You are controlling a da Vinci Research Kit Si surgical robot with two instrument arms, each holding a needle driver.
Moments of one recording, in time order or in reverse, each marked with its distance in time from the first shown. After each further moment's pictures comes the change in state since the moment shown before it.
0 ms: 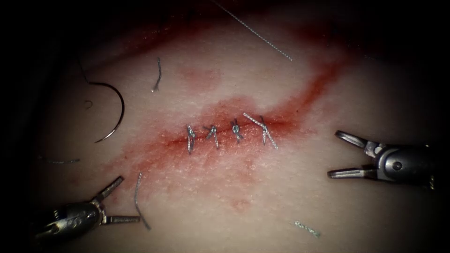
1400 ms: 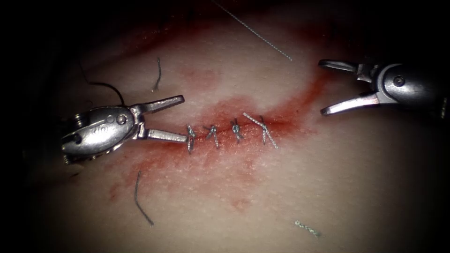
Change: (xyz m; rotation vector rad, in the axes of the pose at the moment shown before) right arm 0.011 0.008 0.006 0.265 -0.142 0.009; left arm 0.019 -0.010 0.003 -0.285 0.326 0.076
